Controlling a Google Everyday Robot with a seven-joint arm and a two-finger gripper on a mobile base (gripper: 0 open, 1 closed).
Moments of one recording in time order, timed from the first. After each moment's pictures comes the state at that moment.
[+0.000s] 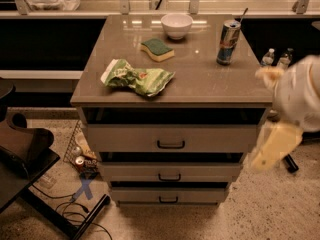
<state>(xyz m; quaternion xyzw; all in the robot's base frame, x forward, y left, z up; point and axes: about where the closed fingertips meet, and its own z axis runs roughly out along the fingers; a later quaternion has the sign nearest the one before) 0.417 -0.183 0.912 -0.60 0.76 0.00 0.26</state>
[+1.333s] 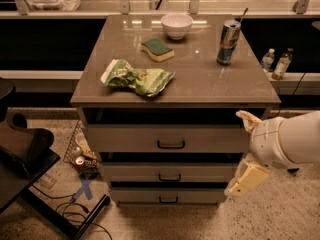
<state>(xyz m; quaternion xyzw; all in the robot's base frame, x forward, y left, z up) 0.420 -0.171 0.793 -0.59 0.74 0.05 0.31</state>
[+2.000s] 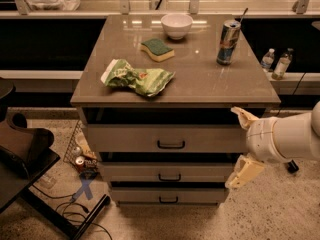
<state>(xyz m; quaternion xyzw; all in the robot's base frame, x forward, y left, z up) 0.454 -0.179 0.767 -0.63 0.69 0.03 0.34</state>
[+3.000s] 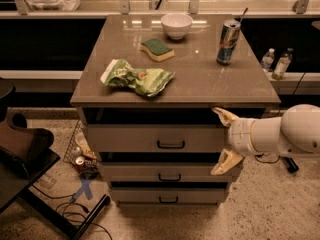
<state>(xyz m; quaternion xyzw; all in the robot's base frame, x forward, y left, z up) 0.520 -0.161 0.717 -0.67 0.62 0.02 0.41</state>
